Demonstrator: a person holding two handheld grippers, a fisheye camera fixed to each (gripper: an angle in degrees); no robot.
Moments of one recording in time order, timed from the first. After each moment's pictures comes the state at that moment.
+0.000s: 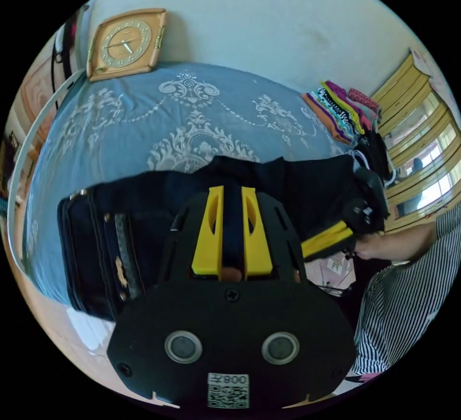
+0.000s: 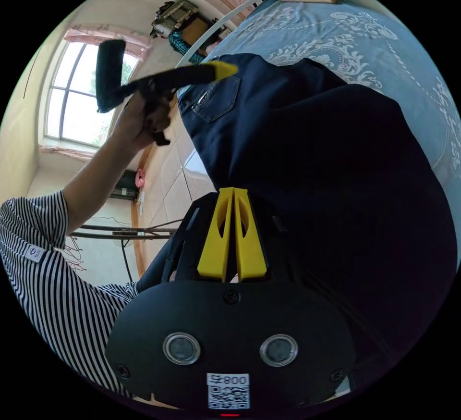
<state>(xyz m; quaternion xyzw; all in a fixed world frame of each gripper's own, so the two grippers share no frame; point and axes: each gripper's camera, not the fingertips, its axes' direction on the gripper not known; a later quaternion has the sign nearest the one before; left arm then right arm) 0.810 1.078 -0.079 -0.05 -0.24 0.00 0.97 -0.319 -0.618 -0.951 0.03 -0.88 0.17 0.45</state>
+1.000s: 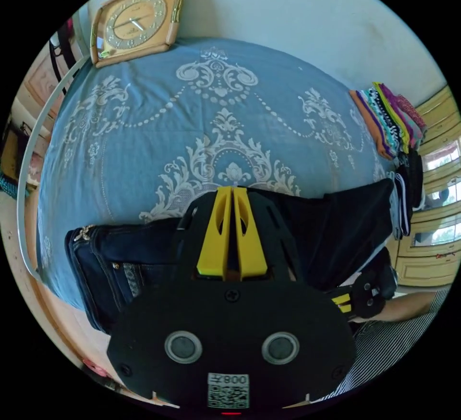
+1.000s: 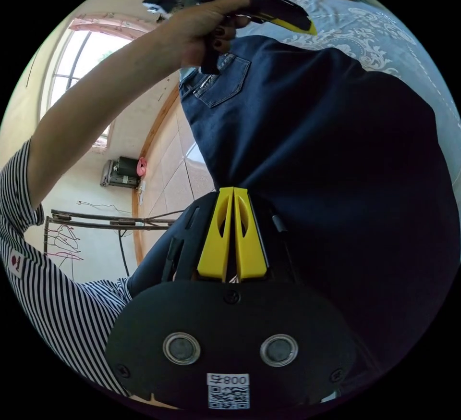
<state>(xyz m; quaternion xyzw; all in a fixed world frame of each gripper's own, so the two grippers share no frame) 0.921 0.902 -0.066 -0.12 -0.32 -0.08 0.94 -0.393 -0.522 -0.933 0.04 -0.88 0.13 0.45</state>
